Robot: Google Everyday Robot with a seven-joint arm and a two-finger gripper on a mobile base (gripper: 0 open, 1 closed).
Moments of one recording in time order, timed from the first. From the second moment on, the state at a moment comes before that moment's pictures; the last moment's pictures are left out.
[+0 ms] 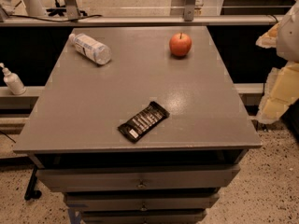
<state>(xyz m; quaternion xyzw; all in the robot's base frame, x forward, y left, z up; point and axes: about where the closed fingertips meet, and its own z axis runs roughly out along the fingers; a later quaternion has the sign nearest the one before) 0.438 -0.216 0.977 -0.60 0.78 -0.04 0.16</state>
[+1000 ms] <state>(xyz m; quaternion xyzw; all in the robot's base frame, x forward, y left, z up) 0.472 -0.206 0.959 -0.59 0.78 -0.02 0.21</state>
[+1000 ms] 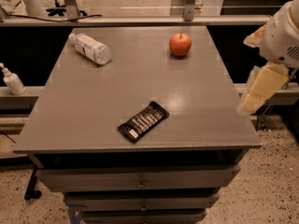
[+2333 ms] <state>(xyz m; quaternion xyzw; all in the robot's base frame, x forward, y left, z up) 0.624 -0.189 0.926 -0.48 0.80 0.08 0.37</state>
